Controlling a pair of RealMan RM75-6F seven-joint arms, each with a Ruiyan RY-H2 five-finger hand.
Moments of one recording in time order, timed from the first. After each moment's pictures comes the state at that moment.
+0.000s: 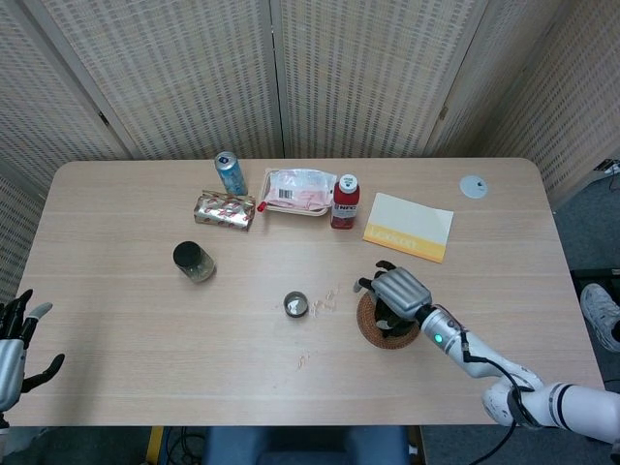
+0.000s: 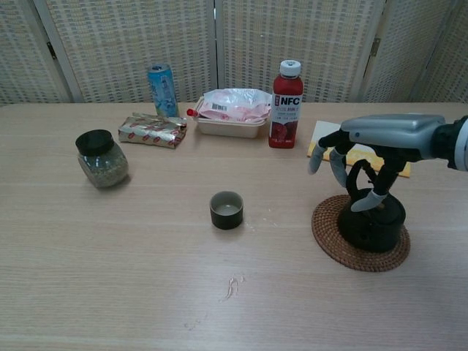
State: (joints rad) left arm -0.03 -1.14 -0.05 -1.60 1.48 1.54 0.10; right arm 0.74 -1.32 0.06 -1.56 -1.34 0.77 -0.05
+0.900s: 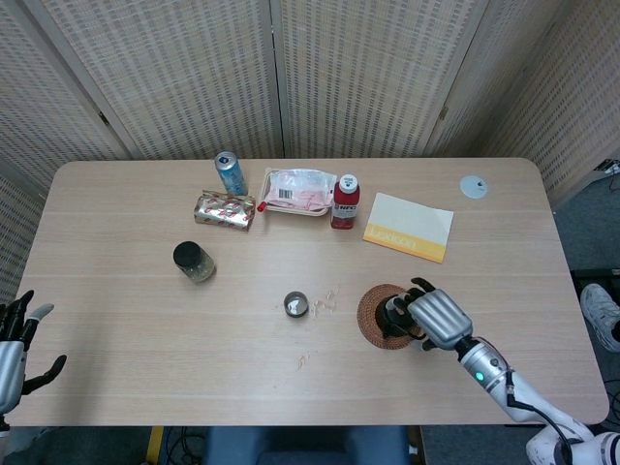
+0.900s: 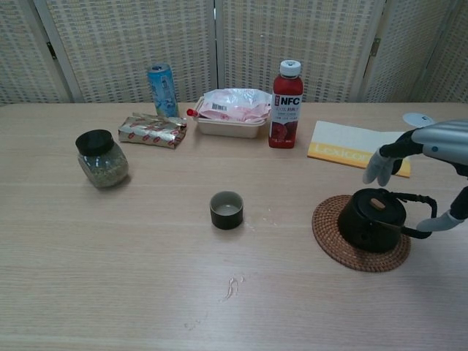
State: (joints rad) left arm -0.02 -1.13 -0.04 -1.61 1.49 1.56 0.08; right arm 0.55 -1.21 -0.05 -1.67 -1.46 1.01 -0.16
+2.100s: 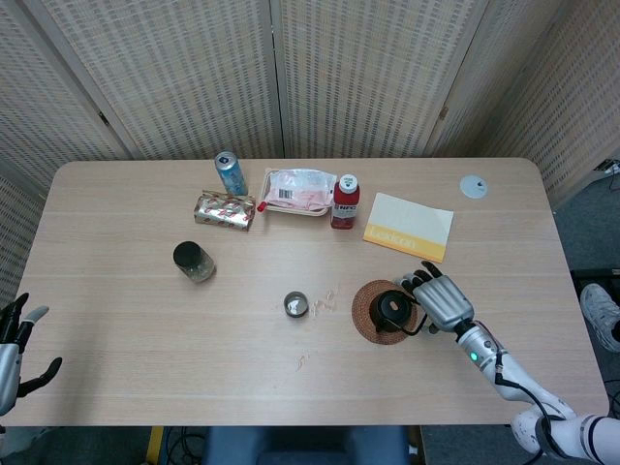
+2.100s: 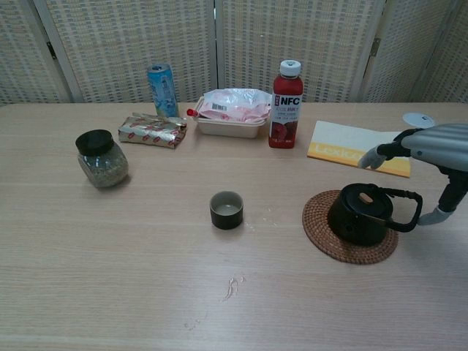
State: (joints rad) left arm -0.02 -1.13 -0.04 -1.59 1.48 1.56 0.06; right arm 0.59 -1.32 0.02 -1.51 -1.34 0.89 -0.26
